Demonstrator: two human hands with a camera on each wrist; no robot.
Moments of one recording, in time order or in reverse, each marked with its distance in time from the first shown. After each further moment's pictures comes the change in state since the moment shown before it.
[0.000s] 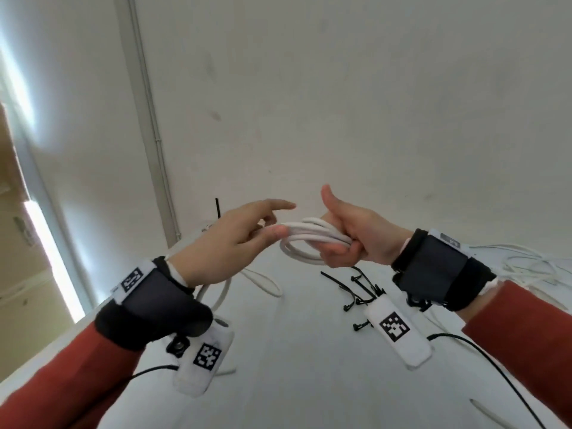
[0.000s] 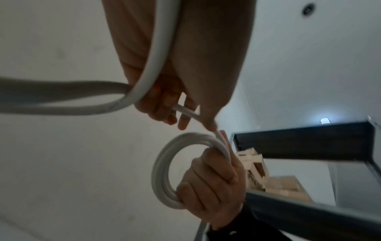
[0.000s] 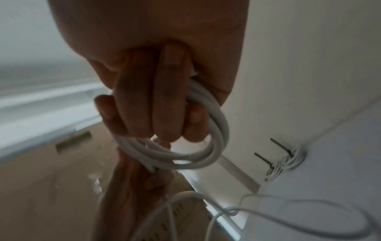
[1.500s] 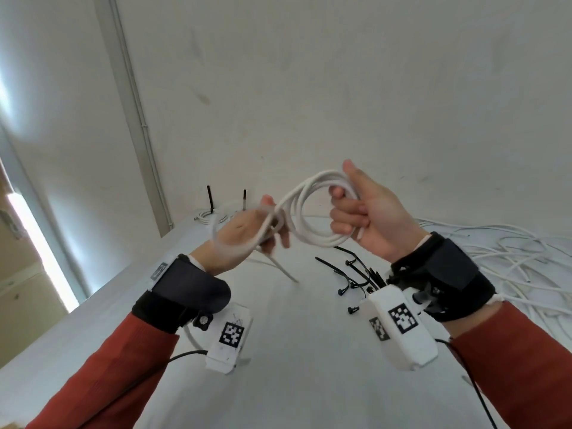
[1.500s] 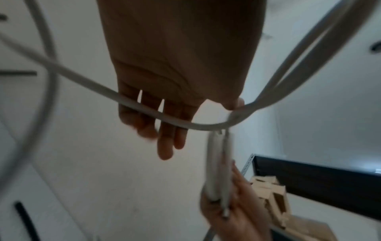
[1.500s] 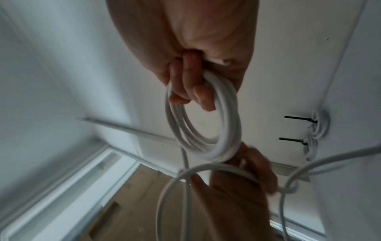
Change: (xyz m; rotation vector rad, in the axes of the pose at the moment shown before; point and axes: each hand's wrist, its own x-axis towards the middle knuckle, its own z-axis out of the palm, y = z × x) left_hand 0.008 -0.018 0.037 -0.431 -0.103 -0.184; right_hand -0.011 0.013 -0.004 0.588 0.579 -0.192
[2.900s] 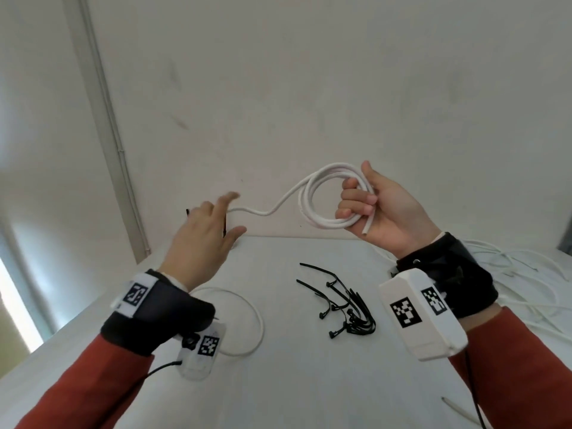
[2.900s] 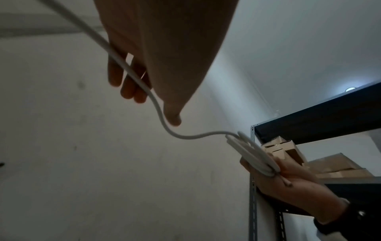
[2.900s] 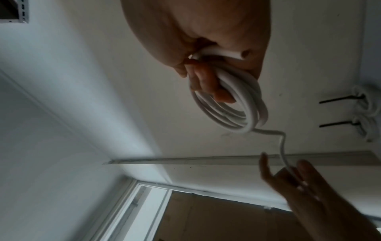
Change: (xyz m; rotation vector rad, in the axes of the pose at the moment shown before) left_hand 0.018 -0.019 -0.023 0.889 0.385 -0.016; right_hand 0.002 -0.046 -0.032 0.390 0.049 0.038
